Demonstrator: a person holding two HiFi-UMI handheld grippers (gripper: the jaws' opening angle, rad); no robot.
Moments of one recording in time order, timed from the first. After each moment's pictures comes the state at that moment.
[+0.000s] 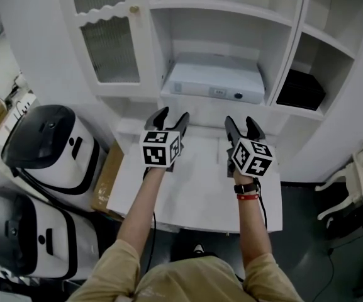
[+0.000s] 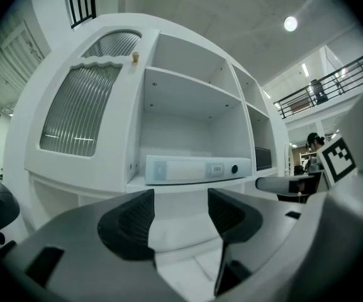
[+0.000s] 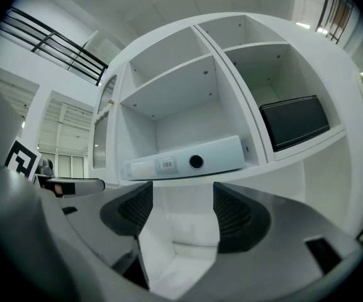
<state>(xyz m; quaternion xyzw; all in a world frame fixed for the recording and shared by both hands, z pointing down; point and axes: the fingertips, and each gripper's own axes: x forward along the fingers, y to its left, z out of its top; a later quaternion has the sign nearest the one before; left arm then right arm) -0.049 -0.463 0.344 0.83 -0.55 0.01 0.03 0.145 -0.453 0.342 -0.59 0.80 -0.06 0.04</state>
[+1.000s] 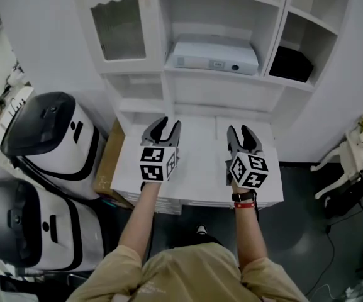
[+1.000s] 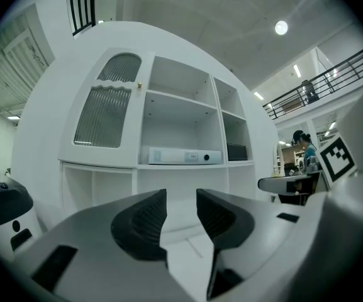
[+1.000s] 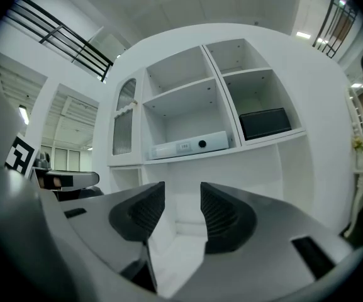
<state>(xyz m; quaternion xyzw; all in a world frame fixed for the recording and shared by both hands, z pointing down) -0.078 -0.320 0.392 0.84 -0.54 0.00 0.01 0.128 -0.304 0.397 -0.62 0.79 -0.04 0.03</state>
